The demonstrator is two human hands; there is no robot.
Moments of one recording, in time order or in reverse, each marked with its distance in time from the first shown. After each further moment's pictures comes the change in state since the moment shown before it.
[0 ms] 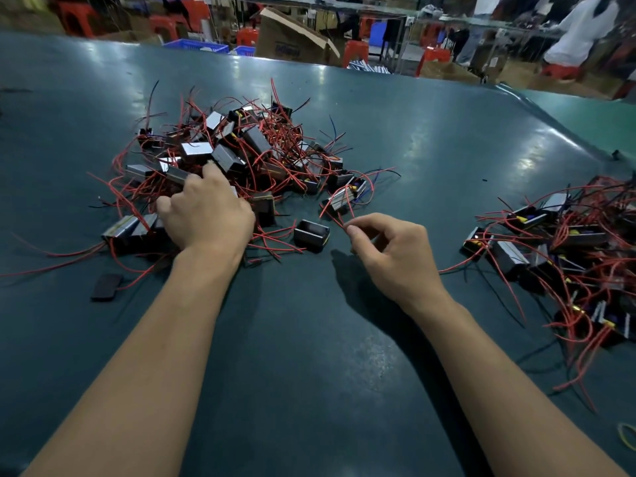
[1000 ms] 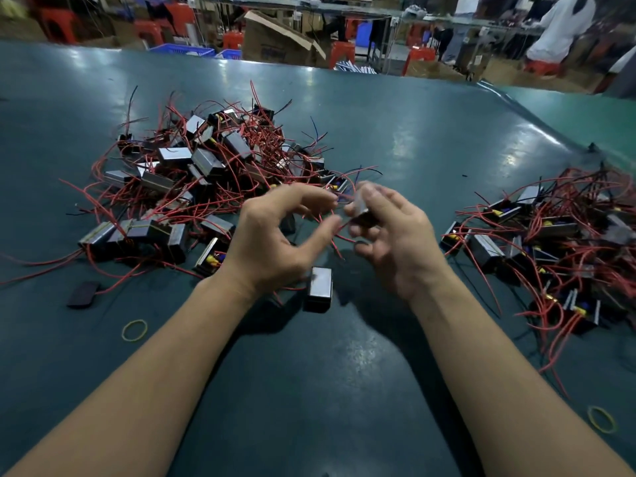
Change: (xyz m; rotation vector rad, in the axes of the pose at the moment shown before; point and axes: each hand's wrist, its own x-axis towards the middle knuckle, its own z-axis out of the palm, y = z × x) left_hand -0.056 0.041 -0.013 -1.033 -0.002 0.791; right_hand 0.011 -0.014 -0.027 1.059 -0.086 0.549
